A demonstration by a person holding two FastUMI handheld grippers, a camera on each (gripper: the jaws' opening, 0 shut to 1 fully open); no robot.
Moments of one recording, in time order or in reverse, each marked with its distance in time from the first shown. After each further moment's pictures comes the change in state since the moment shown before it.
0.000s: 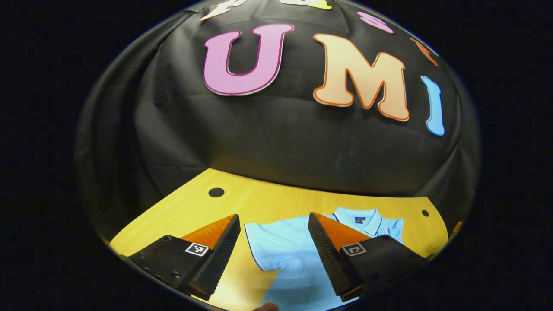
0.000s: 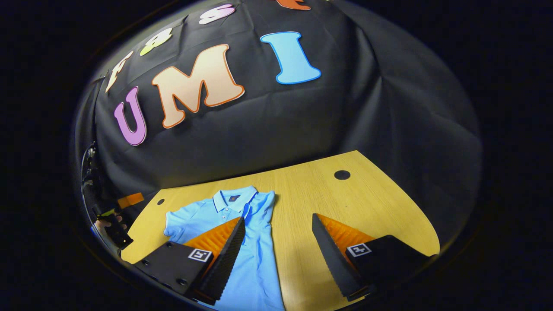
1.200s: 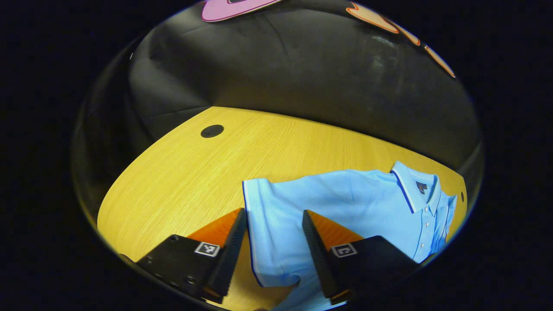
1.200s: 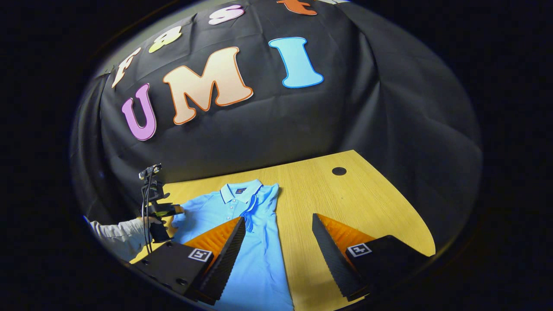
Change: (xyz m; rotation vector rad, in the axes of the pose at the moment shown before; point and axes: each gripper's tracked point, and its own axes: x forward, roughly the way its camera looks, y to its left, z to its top) left arm 0.105 0.021 -0.121 -0.017 0.336 0.114; right arm -0.045 0.021 -0.015 -0.015 0.013 0.011
